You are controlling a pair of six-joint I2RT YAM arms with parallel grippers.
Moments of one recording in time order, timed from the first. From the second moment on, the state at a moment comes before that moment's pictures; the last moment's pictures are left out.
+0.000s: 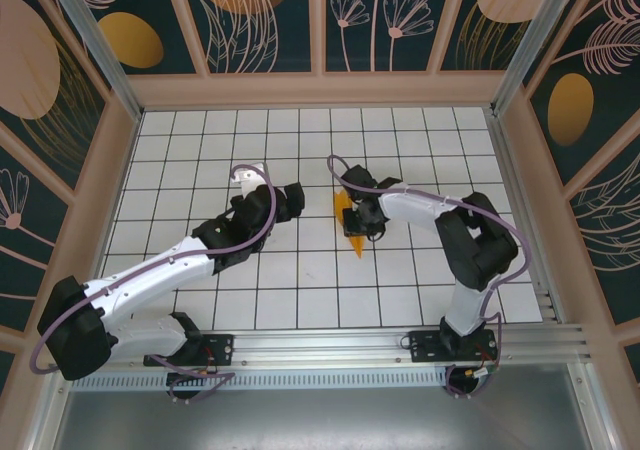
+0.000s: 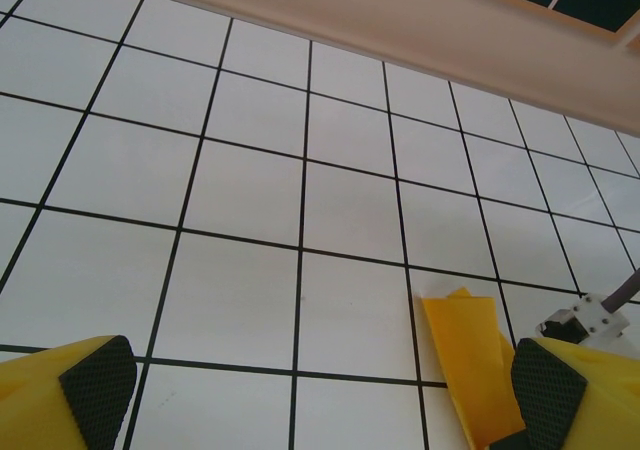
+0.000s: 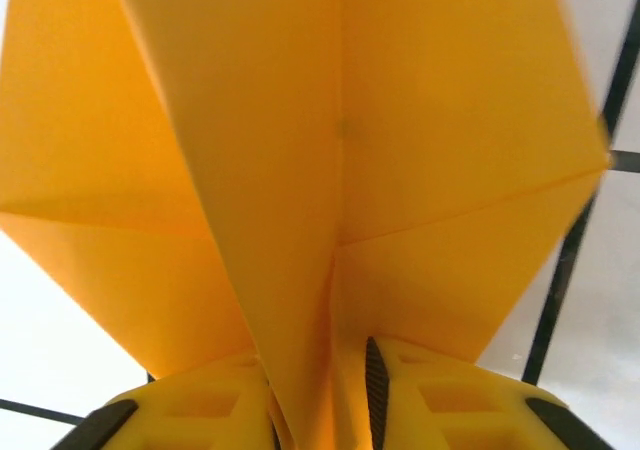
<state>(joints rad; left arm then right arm) -0.85 1.21 0.86 -0.25 -0.58 -0.76 0.64 1.80 1.11 -0.62 -0.05 0.50</state>
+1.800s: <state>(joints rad) -0.85 1.15 0.82 -0.24 -0.59 -0.72 0.77 2.04 1.46 -0.79 -0.04 0.73</state>
